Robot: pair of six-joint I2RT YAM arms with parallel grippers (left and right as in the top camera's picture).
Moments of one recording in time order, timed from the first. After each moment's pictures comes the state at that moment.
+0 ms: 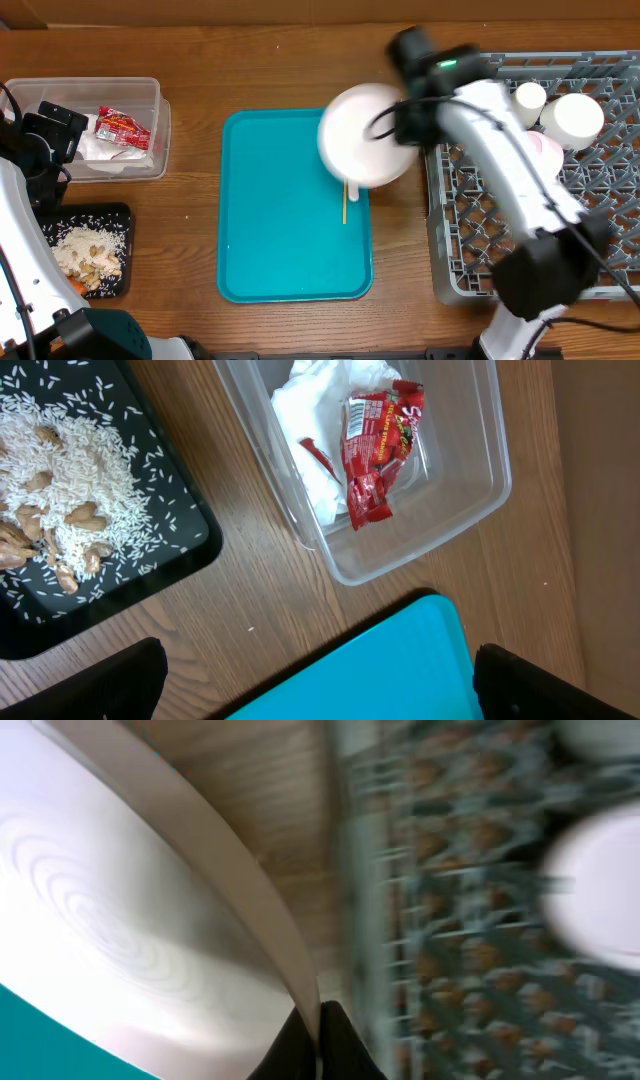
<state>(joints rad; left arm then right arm) 0.55 1.60 1.70 -1.26 0.16 -0.72 0.31 1.89 1.90 -1.42 0.16 0.42</state>
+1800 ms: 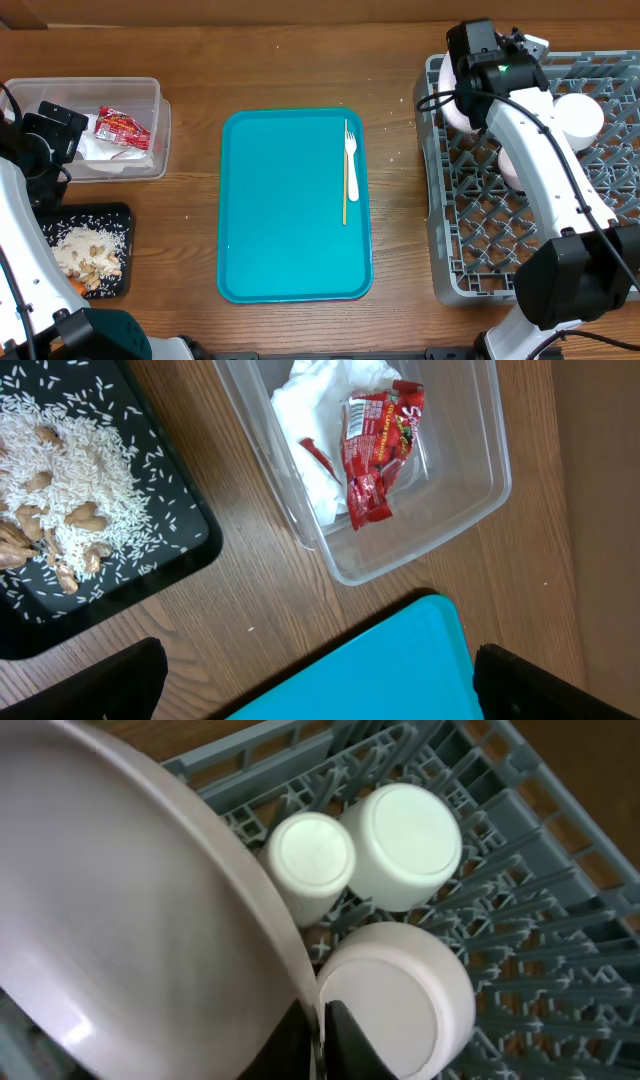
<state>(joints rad) 0.55 1.60 1.70 -1.26 0.16 -0.72 0.18 1.83 1.71 -1.11 0.72 0.65</state>
